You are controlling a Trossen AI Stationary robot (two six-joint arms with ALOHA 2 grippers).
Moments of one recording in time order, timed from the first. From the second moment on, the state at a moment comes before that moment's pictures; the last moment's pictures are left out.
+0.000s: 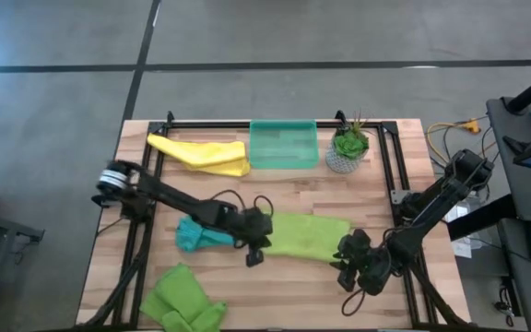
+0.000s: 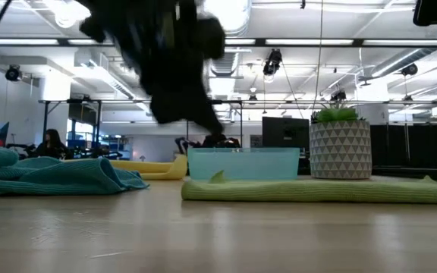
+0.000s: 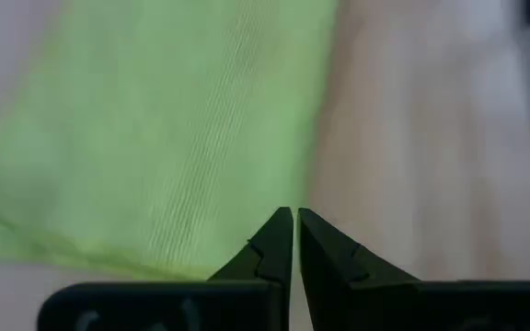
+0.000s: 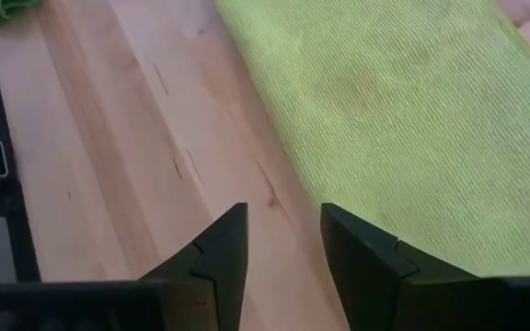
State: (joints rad) left arm -0.25 1.74 1.05 -0.06 0.02 -0.44; right arm 0.83 1.44 0.79 -0.47 0.52 1.29
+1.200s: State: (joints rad) left arm -0.29 1.84 1.03 -0.09 -0.01 -0.05; right arm 0.83 1.44 0.70 -0.50 0.40 0.85
